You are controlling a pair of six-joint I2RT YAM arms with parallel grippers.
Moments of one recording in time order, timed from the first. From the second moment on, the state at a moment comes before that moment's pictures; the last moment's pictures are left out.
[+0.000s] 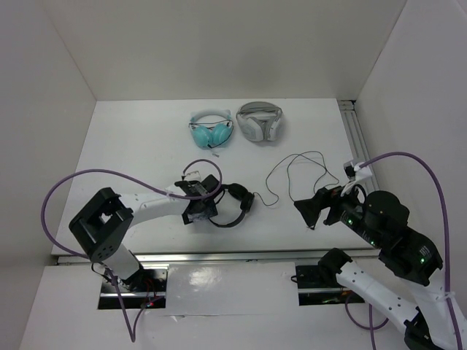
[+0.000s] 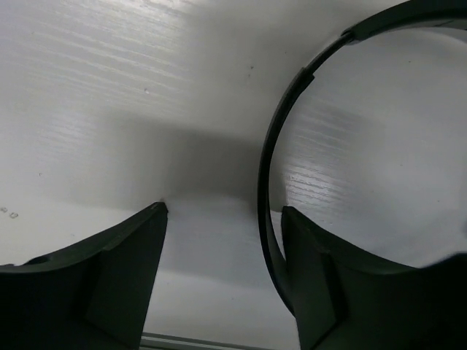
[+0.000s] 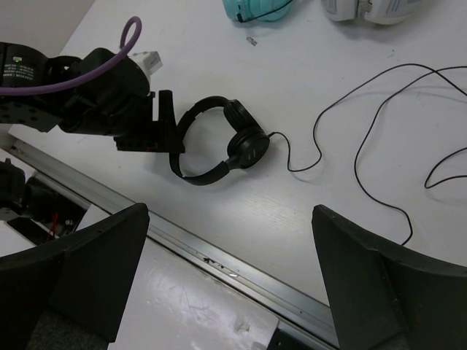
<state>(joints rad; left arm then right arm) -0.79 1.59 0.89 -0.61 -0.32 -1.11 0.64 0.46 1.06 -0.92 0.08 0.36</state>
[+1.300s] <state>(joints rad) -0.83 1.08 1.75 -1.43 -0.69 -0.76 0.65 0.76 0.66 0.05 -0.37 0.28</state>
